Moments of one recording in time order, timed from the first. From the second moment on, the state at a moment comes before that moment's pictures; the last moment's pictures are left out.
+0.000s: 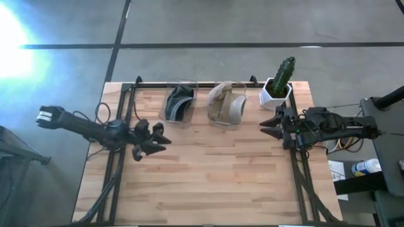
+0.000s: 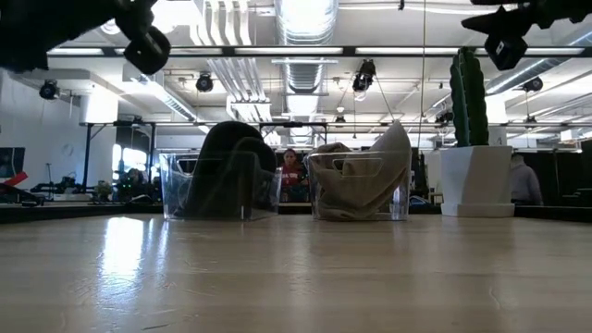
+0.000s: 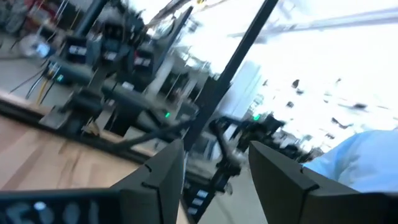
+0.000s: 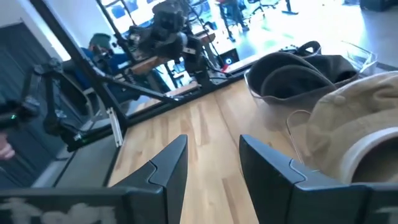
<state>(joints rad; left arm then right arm) -0.17 0.78 0.24 0.86 0.11 -0.58 0.07 0.37 0.53 -0.31 0.08 0.45</state>
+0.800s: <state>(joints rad) -0.17 0.77 0.04 1.03 0.11 -0.63 0.07 0.25 0.12 -0.15 0.00 0.39</state>
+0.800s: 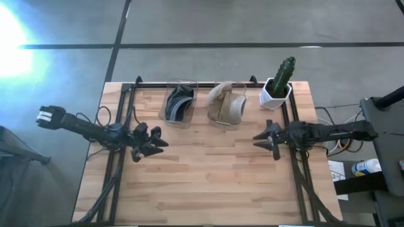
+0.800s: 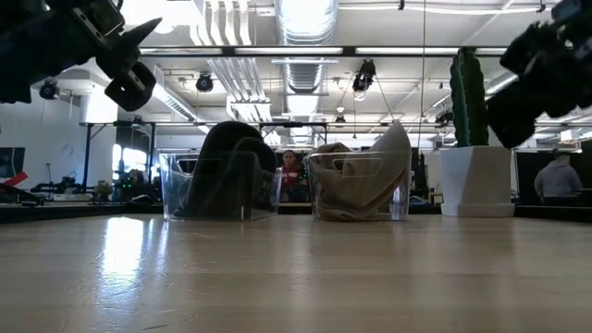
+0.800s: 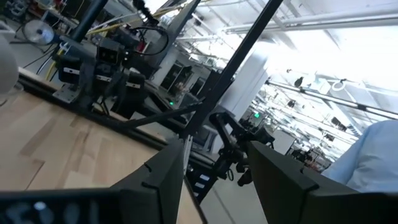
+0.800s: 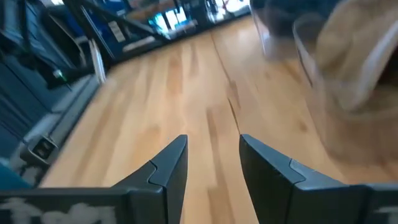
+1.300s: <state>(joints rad) -0.16 0.61 0.04 0.68 0.11 -0.63 0.07 0.28 0.04 -0.07 0.00 0.39</state>
